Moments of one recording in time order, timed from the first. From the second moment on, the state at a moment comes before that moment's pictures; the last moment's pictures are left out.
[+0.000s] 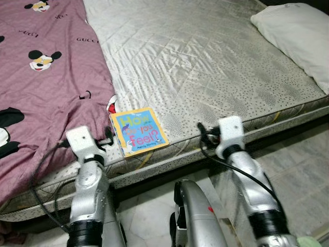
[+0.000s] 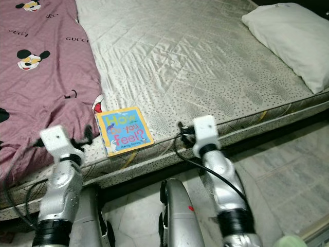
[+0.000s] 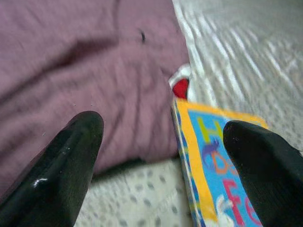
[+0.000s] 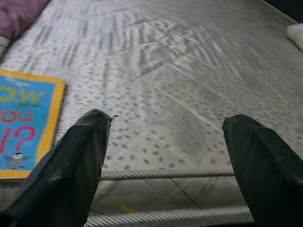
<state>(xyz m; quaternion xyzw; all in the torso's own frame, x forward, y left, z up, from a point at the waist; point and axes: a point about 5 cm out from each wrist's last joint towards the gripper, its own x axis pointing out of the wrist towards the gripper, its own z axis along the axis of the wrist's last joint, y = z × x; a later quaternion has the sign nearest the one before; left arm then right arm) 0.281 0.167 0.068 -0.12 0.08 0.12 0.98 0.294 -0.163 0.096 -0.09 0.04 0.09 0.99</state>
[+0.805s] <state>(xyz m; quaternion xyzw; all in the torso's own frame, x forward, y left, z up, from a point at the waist) 0.301 0.153 0.055 -0.13 0.12 0.10 0.98 0.258 -0.188 0.101 -0.11 0.07 0.07 0.99</state>
